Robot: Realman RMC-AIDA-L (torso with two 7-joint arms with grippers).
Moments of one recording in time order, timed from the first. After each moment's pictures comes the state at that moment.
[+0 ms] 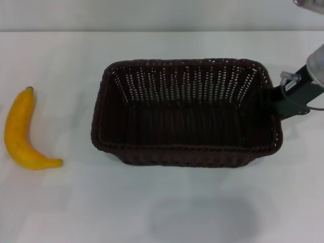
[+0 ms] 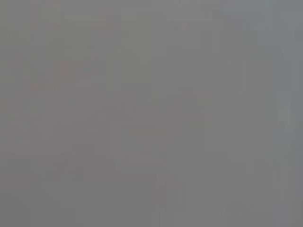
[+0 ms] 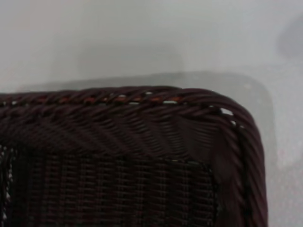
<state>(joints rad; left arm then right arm) -0.23 -2.02 0.98 0.16 -2.77 -1.56 2.71 0.77 2.02 -1.27 -1.18 0.62 1.62 0.17</state>
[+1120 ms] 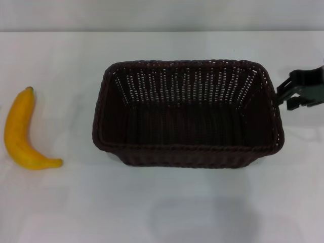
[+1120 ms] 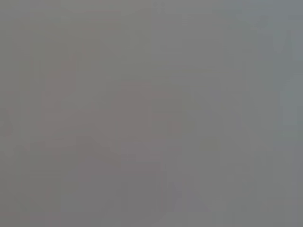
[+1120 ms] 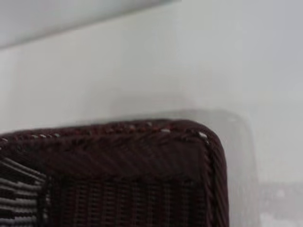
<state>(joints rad) -0.22 -2.03 0.97 0.17 -2.77 -1.54 2.71 0.60 2.01 -1.15 -1.51 0.70 1.74 0.14</state>
